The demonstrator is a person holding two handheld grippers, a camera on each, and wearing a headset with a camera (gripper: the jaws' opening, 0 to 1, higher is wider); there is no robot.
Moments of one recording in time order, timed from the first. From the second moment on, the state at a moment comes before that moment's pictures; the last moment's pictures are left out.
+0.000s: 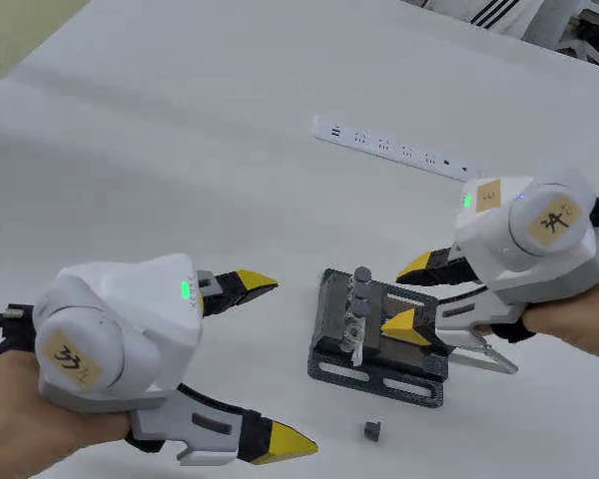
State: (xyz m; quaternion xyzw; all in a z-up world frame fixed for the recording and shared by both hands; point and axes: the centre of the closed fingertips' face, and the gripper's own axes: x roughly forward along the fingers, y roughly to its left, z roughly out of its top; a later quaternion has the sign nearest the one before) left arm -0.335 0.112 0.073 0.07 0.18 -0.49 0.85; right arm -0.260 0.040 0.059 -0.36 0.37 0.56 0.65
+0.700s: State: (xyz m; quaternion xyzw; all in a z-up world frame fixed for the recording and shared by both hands) left arm -0.343 0.114 0.073 0.09 0.20 -0.49 0.84; right arm -0.275 -0.004 0.072 -0.30 0.34 0.53 0.72
